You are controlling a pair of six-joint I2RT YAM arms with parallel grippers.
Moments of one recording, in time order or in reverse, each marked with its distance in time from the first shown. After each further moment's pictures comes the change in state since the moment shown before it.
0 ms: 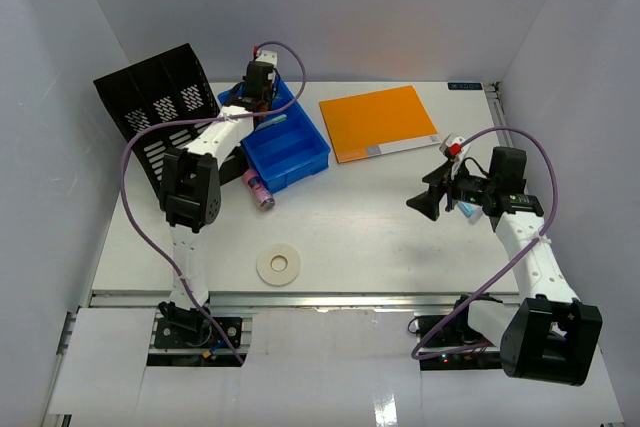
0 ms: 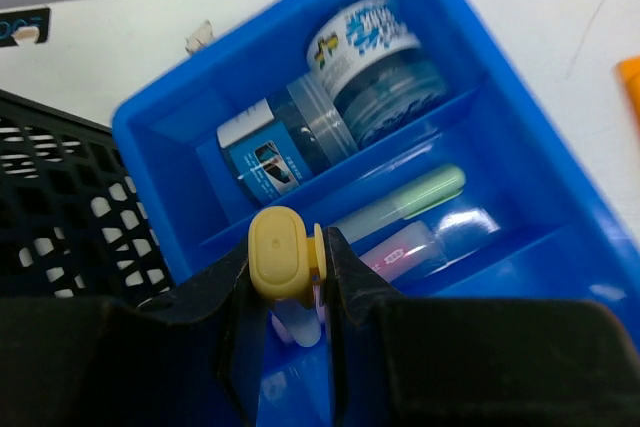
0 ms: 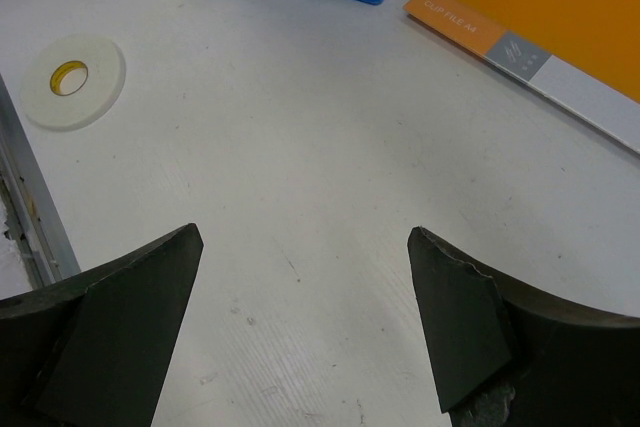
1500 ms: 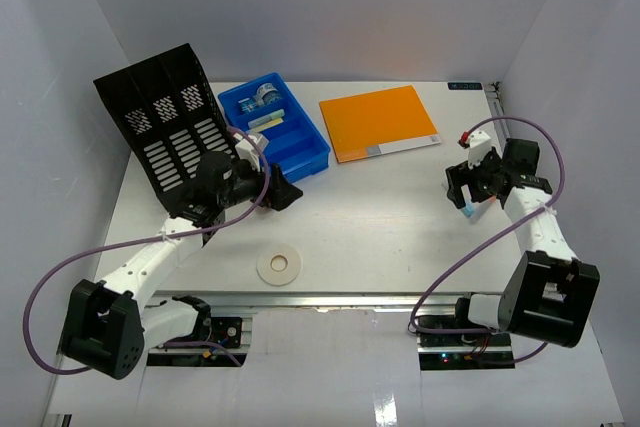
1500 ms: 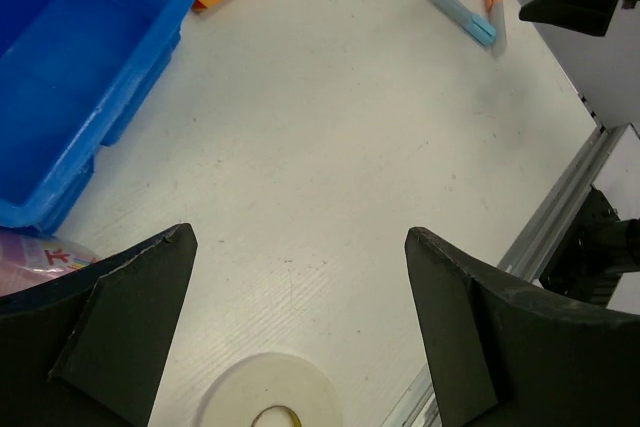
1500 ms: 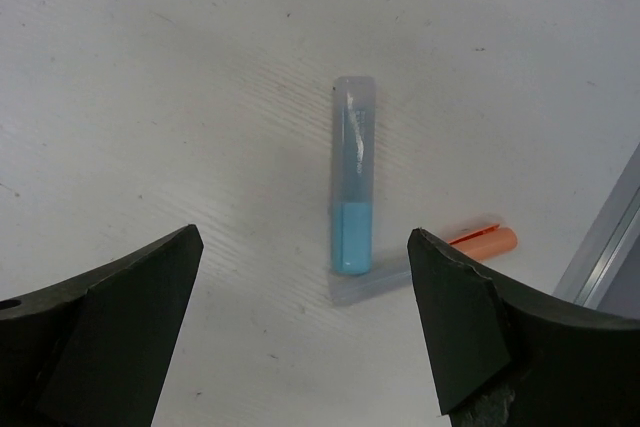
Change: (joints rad) left arm -0.059 -1.032 -1.175 0.332 0.896 -0.318; right arm -0.124 0.207 0.115 -0.097 0.590 -0.103
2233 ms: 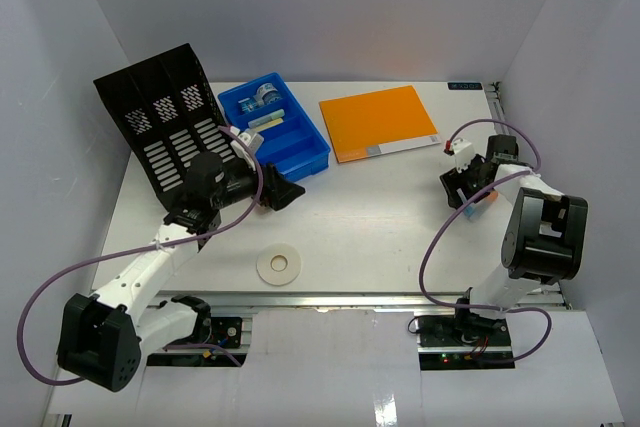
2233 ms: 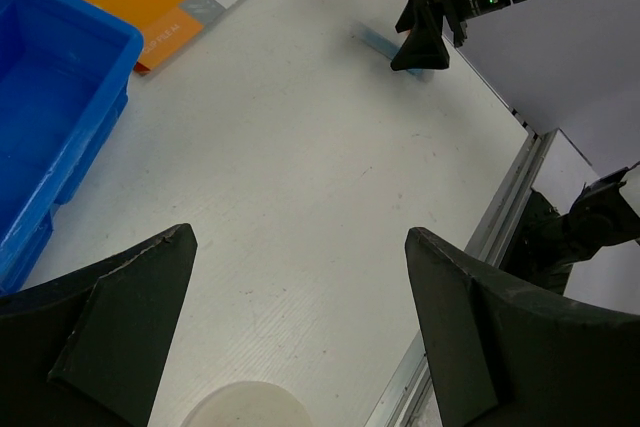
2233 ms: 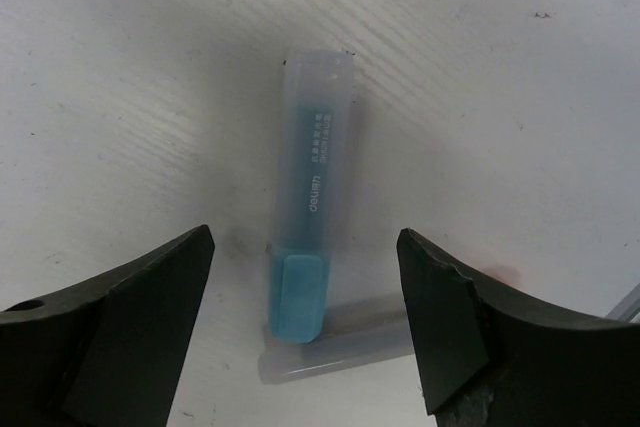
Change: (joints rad) left arm 0.004 -0.067 -0.009 0.082 0.099 -0.036; right arm 0.022 0.353 0.081 0.051 0.123 -0.134
